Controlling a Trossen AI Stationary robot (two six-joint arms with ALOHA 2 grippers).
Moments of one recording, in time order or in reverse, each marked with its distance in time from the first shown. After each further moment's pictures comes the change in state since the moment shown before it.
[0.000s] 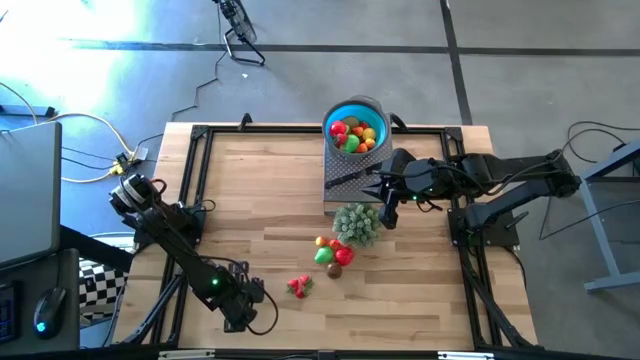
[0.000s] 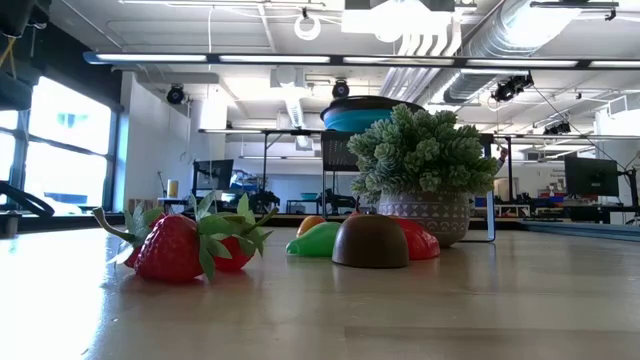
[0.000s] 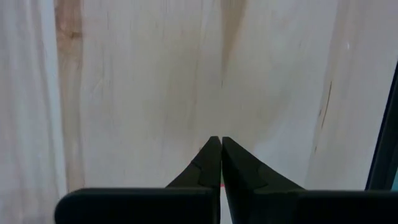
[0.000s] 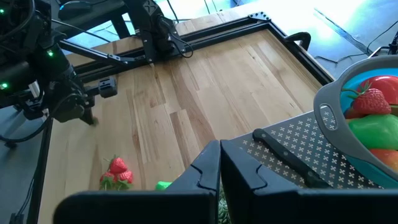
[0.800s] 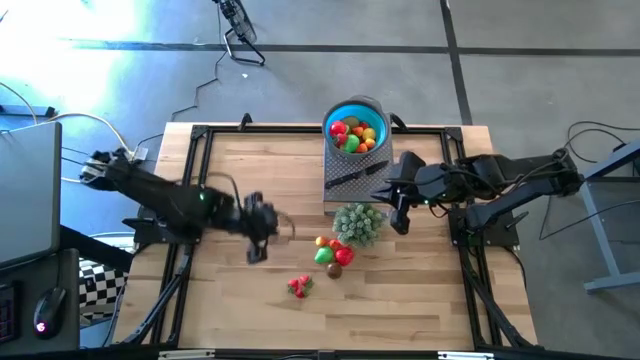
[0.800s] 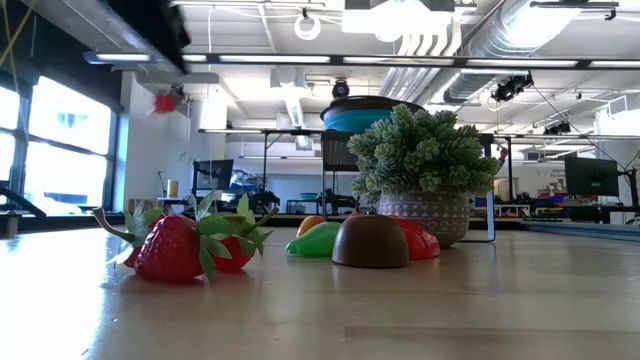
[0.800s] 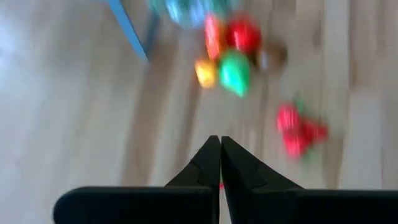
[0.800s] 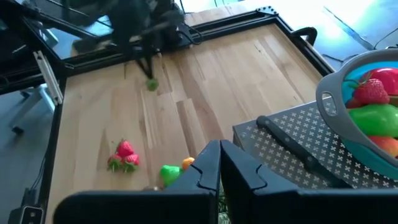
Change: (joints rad) left arm 0.488 -0.426 0.000 -0.035 -0.170 0.460; right arm 0.053 -0.048 -0.001 -0.073 0.012 0.008
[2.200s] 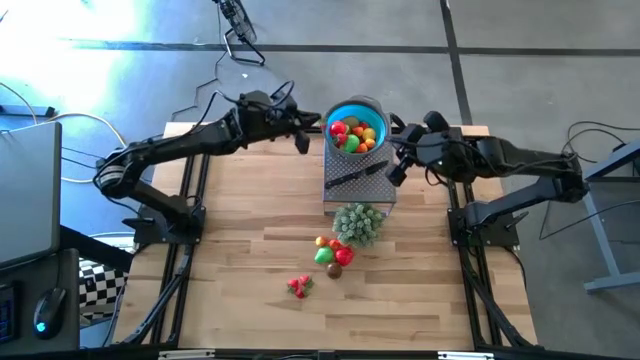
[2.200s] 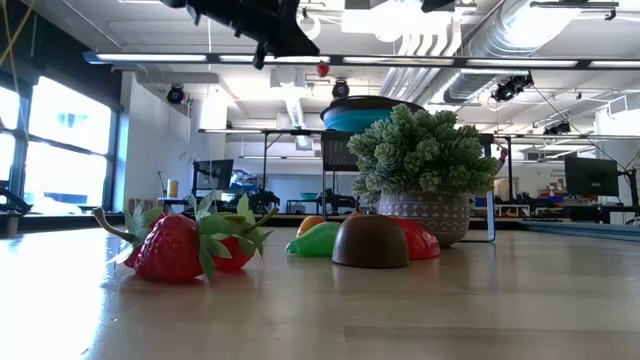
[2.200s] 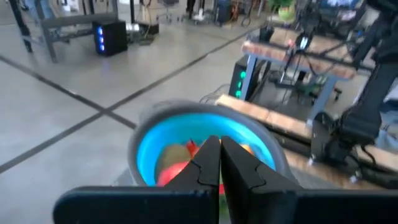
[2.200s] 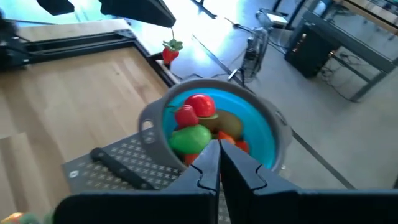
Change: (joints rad) left arm 0.773 0.172 0.154 0.793 0.248 0.305; right arm -0.230 -0.034 0.001 -0.037 0.355 -0.206
